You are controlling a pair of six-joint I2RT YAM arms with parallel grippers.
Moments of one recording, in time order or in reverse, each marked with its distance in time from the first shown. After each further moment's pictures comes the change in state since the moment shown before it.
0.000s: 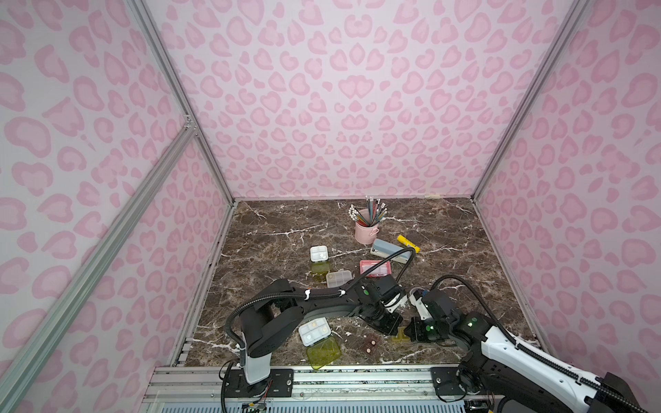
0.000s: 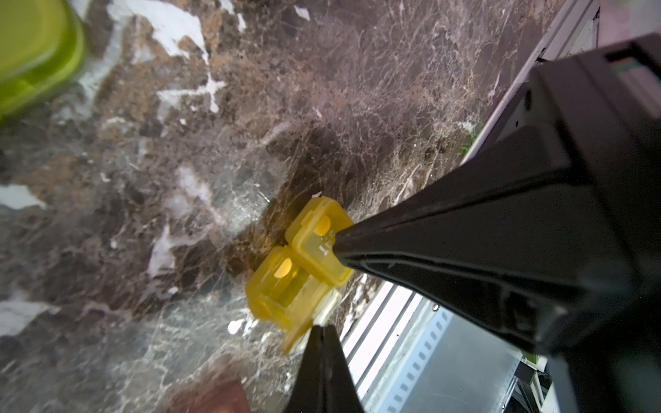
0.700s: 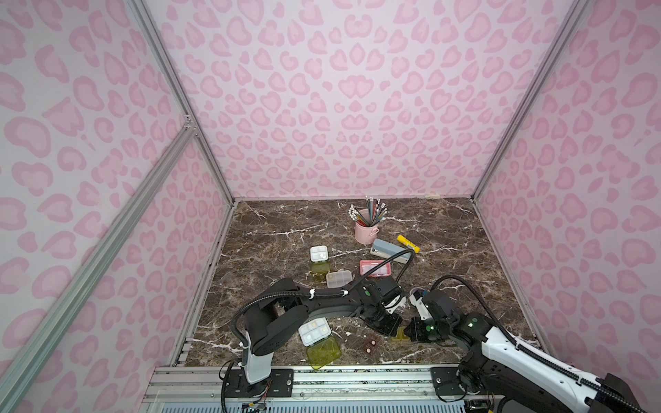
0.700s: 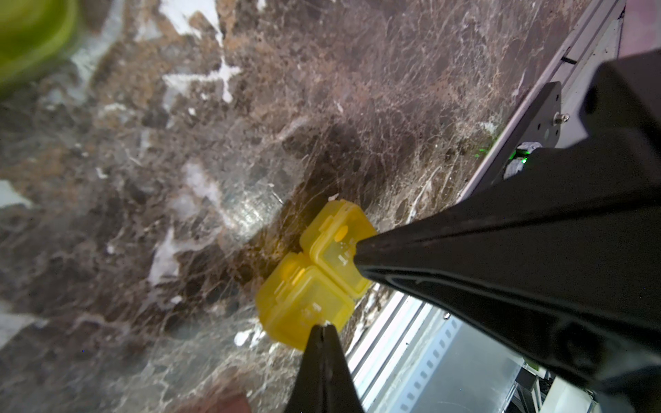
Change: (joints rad) left arm 0.000 0.028 0.000 0.009 -0.002 -0.016; right arm 0.000 -0.006 -0.005 0.005 -0.001 0.000
